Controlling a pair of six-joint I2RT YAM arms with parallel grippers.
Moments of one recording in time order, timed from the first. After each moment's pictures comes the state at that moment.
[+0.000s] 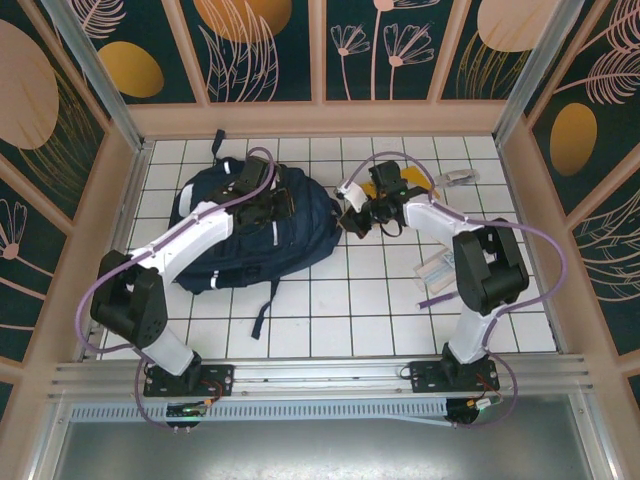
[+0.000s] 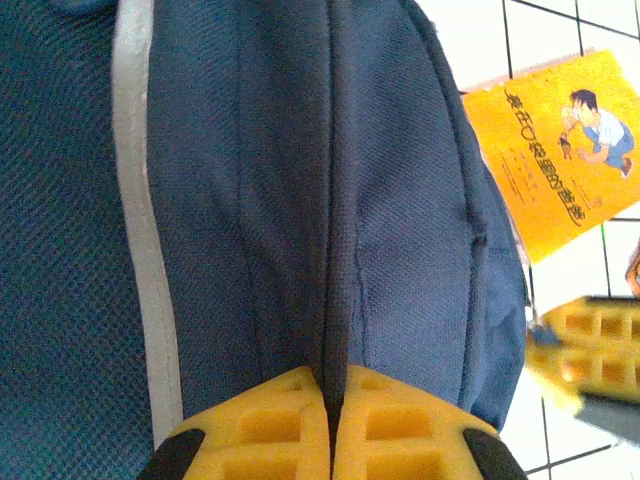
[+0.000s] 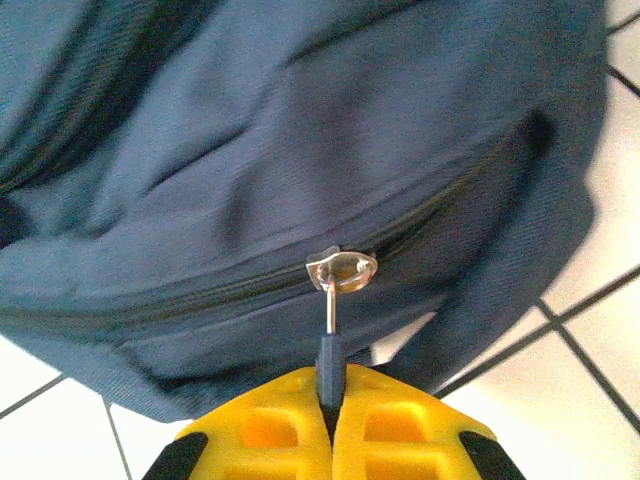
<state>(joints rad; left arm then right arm) -0.50 1.62 1.26 -0.49 0.06 -0.65 0.45 1.78 1.20 -0.39 -0.55 -0.46</state>
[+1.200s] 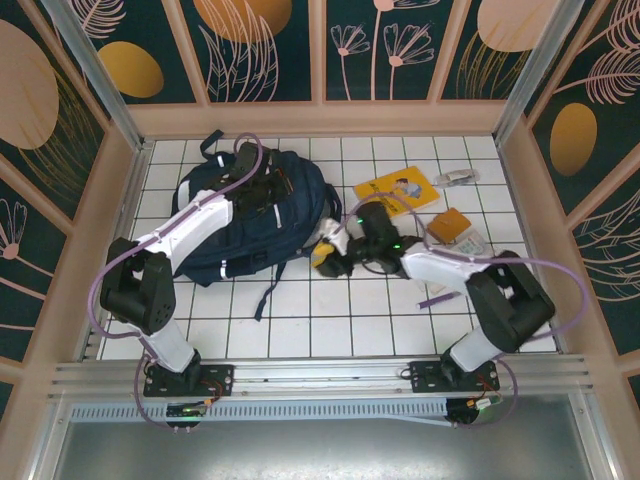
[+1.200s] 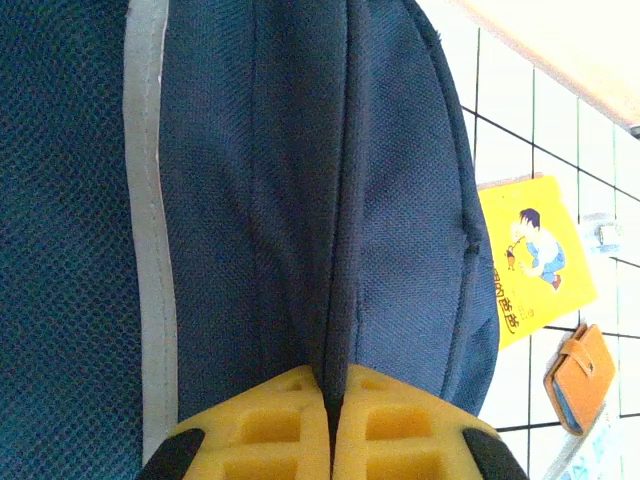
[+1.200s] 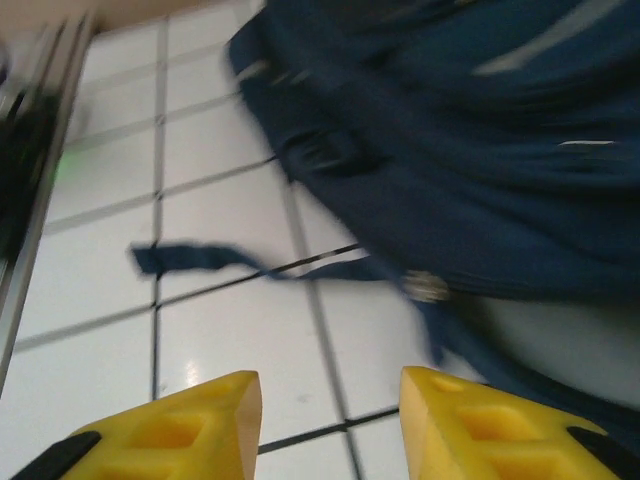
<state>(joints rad) -0.44 1.70 1.34 -0.40 0.12 -0.78 0.61 1.50 0.76 0.15 -0.70 -0.26</state>
